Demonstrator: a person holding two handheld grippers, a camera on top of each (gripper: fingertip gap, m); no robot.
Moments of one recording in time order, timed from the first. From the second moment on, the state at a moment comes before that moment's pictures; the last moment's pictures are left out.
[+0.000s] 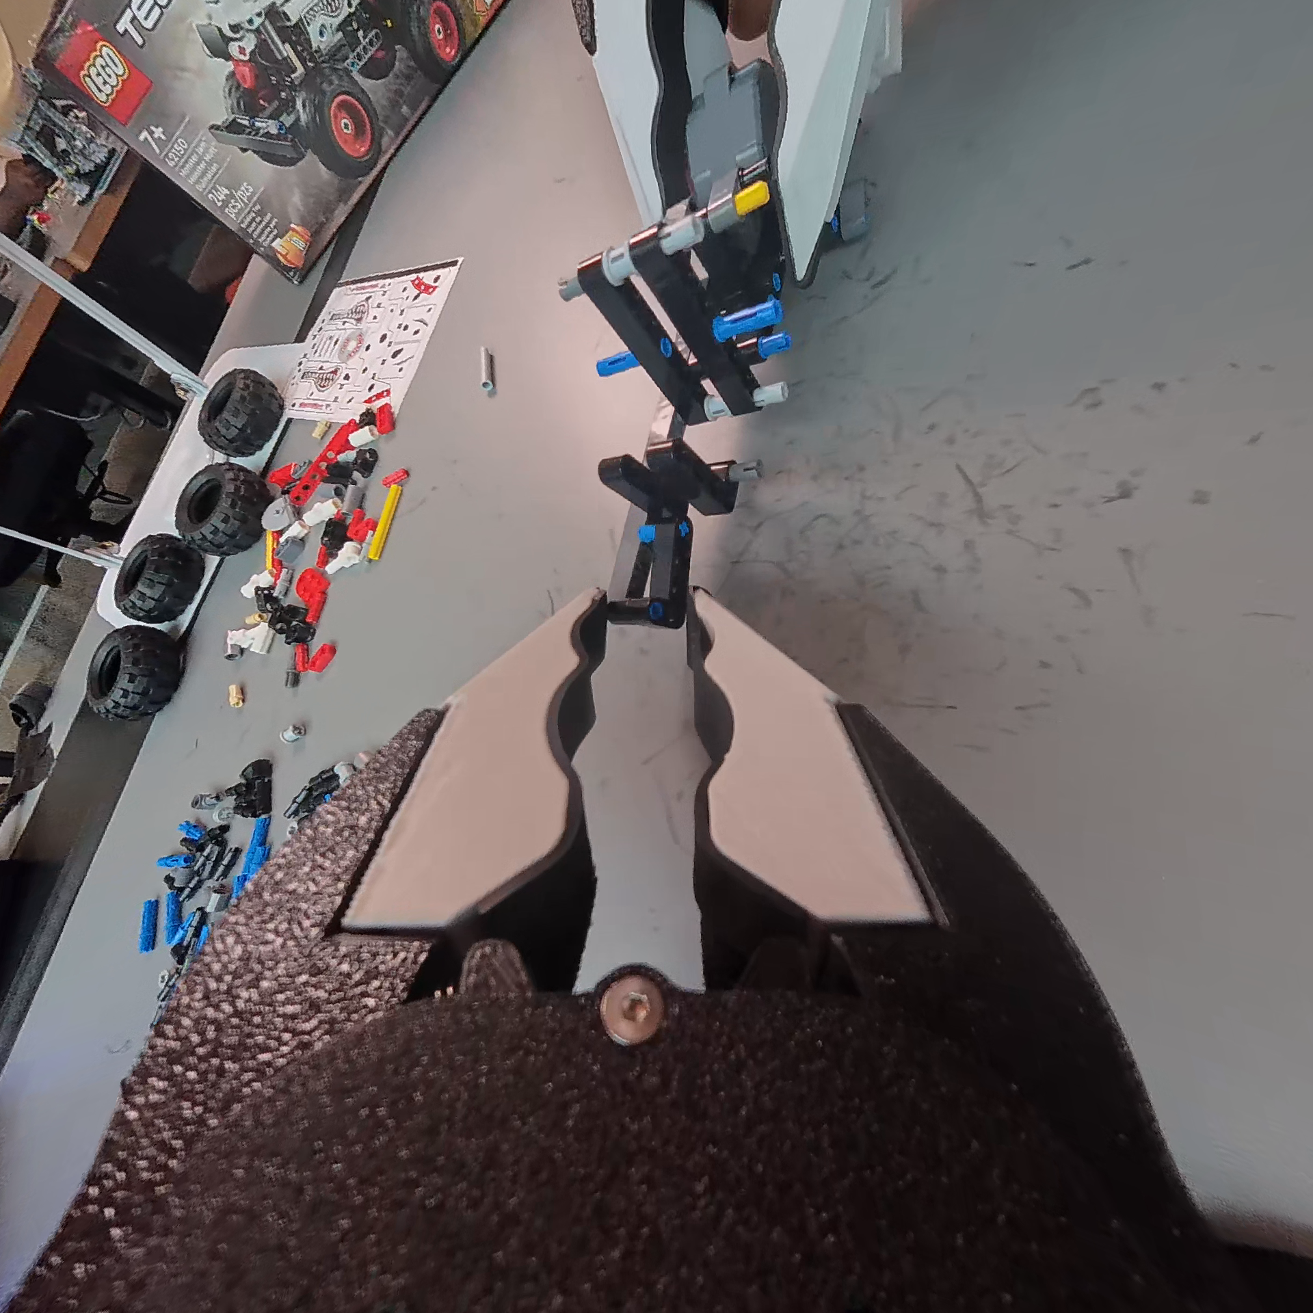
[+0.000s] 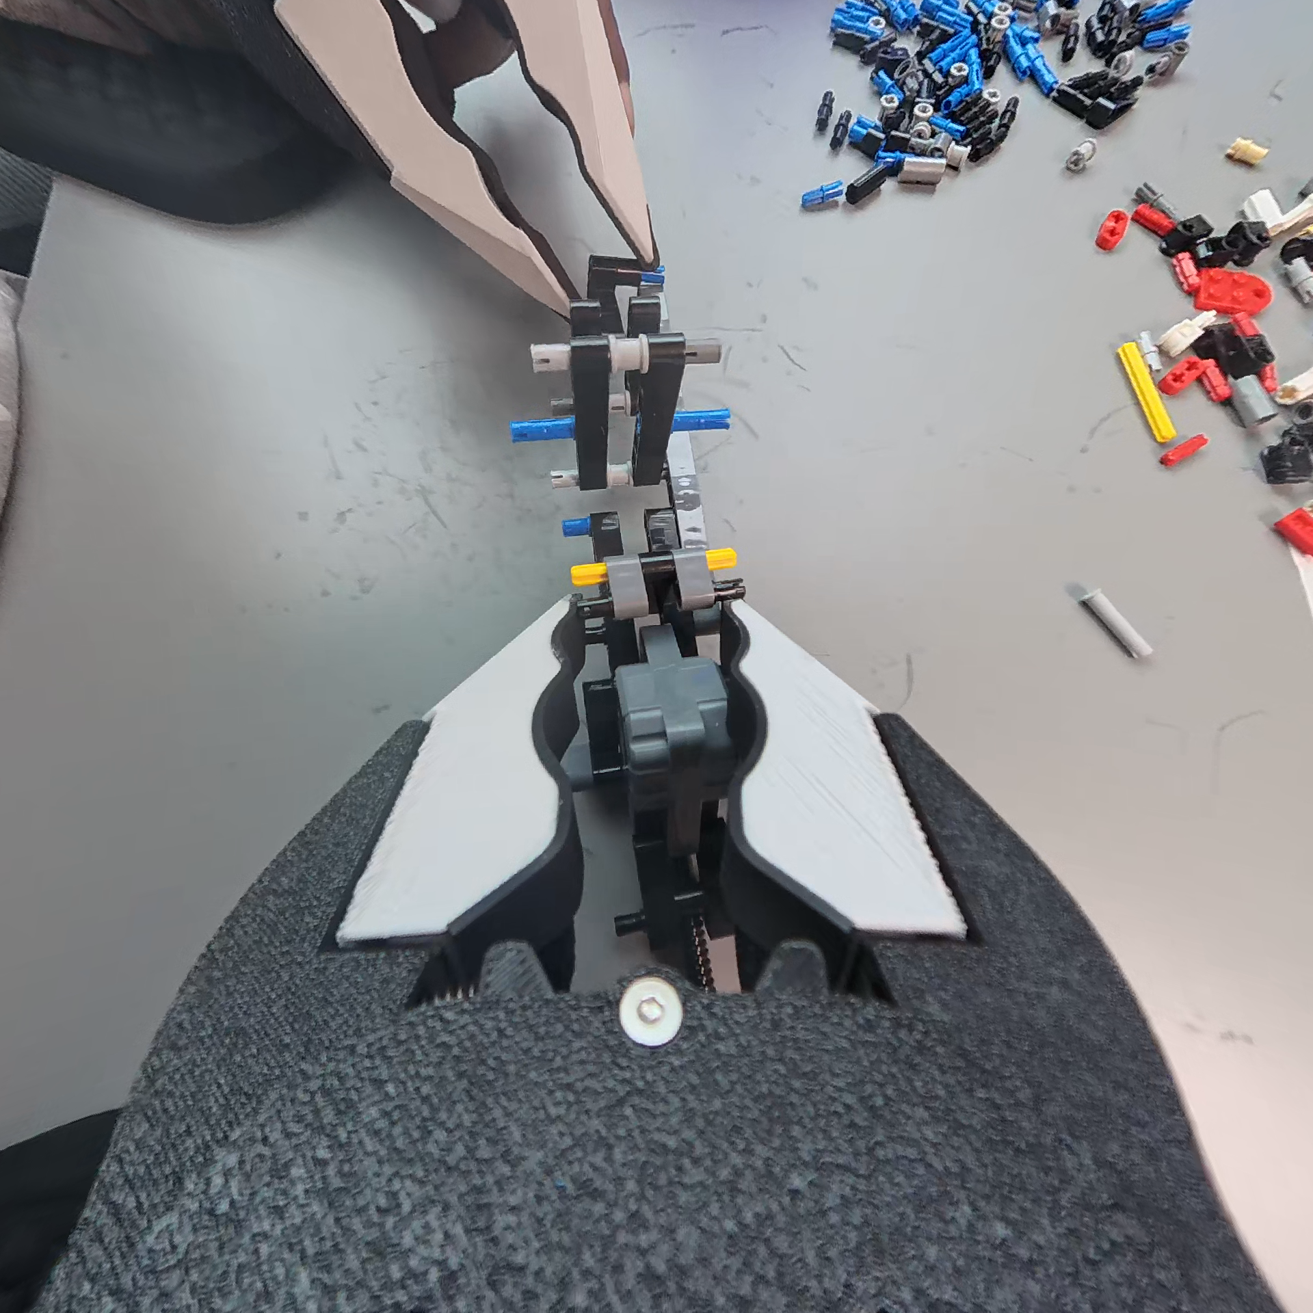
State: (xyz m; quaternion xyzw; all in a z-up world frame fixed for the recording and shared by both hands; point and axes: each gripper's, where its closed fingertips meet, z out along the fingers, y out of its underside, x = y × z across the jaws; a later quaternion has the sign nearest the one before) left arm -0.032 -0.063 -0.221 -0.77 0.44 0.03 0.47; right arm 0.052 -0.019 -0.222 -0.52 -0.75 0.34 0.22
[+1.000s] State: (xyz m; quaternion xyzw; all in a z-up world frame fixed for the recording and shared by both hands) left arm -0.030 -0.073 -0.242 -0.81 0.42 -0.03 0.41; right arm 0.053 -0.024 -0.231 -0.49 -0.80 0.26 0.22
